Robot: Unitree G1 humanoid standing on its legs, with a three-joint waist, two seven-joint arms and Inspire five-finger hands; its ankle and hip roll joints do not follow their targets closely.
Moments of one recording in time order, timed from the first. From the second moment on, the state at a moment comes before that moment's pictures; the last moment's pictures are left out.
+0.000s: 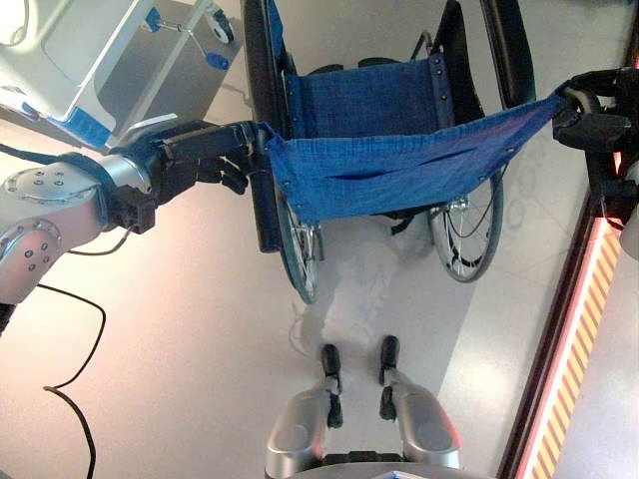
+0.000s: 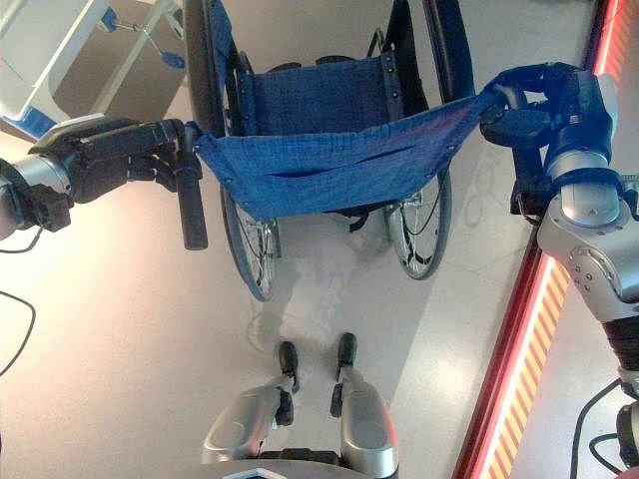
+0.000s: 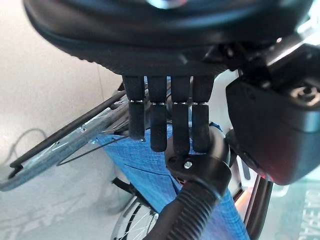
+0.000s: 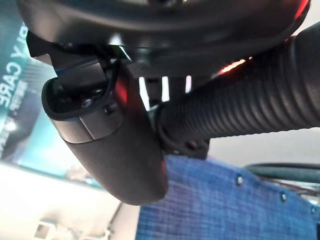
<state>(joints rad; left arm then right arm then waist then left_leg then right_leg) -0.66 1.32 -0.28 -0.10 -1.10 0.59 -0.02 -0.55 -1.18 0.17 -0.05 0.87 0.36 -0.52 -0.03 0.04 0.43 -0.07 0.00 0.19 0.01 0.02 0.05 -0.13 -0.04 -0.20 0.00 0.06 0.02</state>
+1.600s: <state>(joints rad) -0.36 1.24 -0.06 -0.22 -1.34 0.59 0.04 -0.50 -1.17 0.09 -0.09 0.87 0.38 -0.53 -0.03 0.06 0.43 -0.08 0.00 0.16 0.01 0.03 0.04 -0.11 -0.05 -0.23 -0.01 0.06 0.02</state>
